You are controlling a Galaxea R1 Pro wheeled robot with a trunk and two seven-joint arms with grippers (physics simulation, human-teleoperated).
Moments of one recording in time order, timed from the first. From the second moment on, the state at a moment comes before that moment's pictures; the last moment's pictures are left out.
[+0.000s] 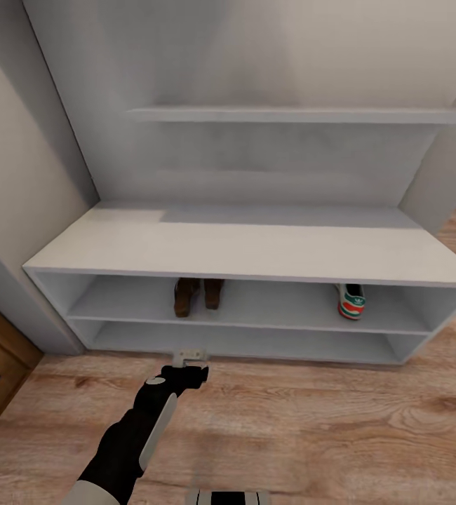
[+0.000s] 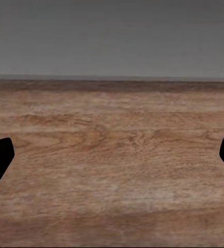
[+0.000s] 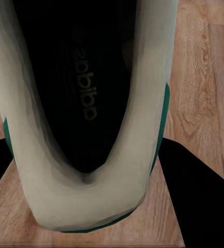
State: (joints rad) left arm -0.46 -0.11 -0.23 -1.12 0.17 0.56 0.15; right arm -0.58 -0.41 -1.44 -1.44 0.25 0.75 0.17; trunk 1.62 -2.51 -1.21
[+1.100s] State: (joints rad) left arm -0.46 -0.11 -0.24 -1.12 0.17 0.45 0.15; right arm -0.58 -0.41 -1.44 -1.44 0.25 0.74 0.17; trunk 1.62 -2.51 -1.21
